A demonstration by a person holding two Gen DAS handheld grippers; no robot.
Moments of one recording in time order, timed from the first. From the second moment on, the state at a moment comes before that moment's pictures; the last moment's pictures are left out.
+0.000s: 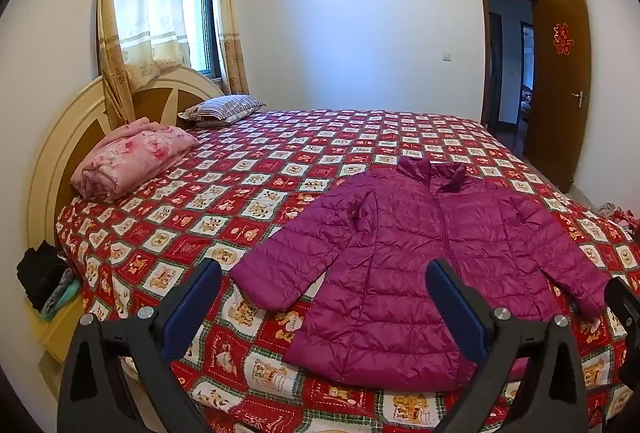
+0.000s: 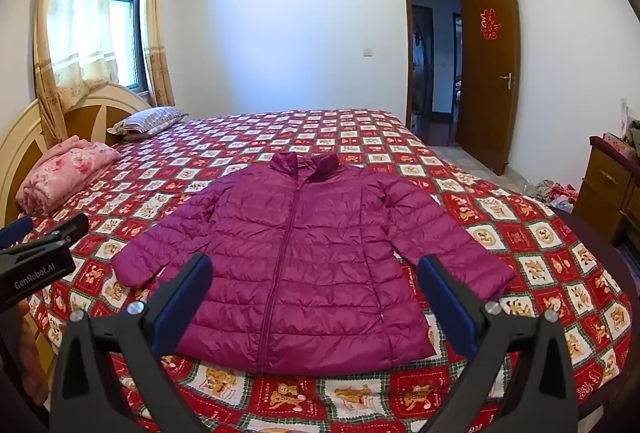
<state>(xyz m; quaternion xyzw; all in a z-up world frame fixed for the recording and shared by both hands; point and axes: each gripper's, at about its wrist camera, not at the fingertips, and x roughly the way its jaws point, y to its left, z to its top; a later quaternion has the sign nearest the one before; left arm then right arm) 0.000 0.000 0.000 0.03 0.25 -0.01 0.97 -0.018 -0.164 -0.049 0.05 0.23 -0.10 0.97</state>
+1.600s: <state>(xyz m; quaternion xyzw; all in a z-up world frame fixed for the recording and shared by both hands) 0.003 -0.005 -0.012 0.04 0.26 -0.02 0.96 -0.014 -0.165 -0.060 0.06 0.24 -0.09 0.96</state>
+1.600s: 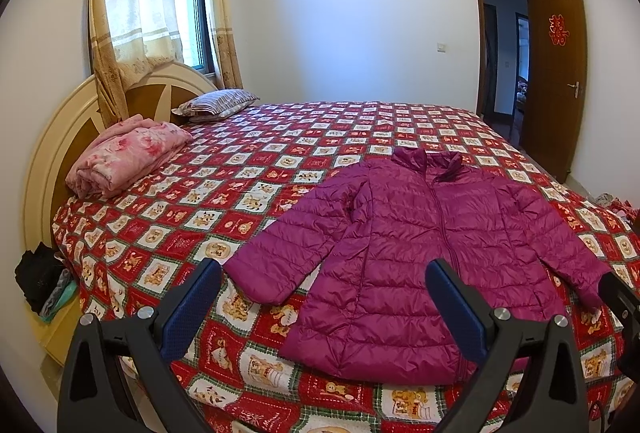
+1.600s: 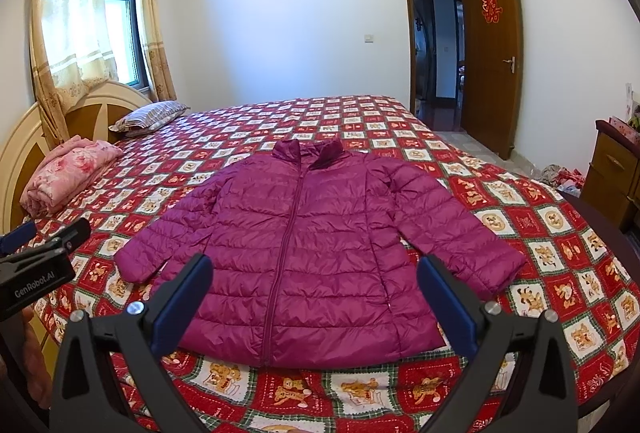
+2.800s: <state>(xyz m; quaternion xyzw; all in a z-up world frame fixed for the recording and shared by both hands) 0.204 -0.058 -0.105 0.13 0.31 -0.04 0.94 0.059 -0.449 -0.206 0.26 0.37 -0.27 0.85</state>
